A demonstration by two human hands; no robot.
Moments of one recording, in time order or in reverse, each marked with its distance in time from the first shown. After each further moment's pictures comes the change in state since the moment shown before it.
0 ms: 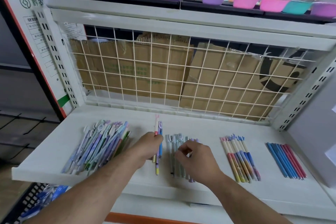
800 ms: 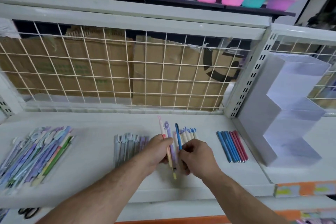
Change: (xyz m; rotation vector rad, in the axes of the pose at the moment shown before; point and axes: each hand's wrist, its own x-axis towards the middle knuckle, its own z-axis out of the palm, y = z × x) left_hand -0.004 0.064 0.177 -0.288 -0.176 0.037; right_hand -0.021 0.104 -0.107 0.325 0.086 0.382
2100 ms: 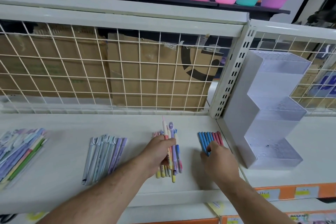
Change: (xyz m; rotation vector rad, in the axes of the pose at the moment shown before) left_hand 0.008 0.011 0.079 -0.134 -0.063 -0.021; right_hand 0.034 0.078 -0.103 -0.750 0.348 -0.103
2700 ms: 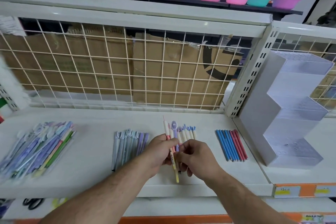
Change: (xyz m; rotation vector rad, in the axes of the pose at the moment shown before) left_hand -0.028 -0.006 -0.062 0.015 -0.014 0.042; right_hand -0.049 -0.112 -0.001 0.869 -0.474 -0.021
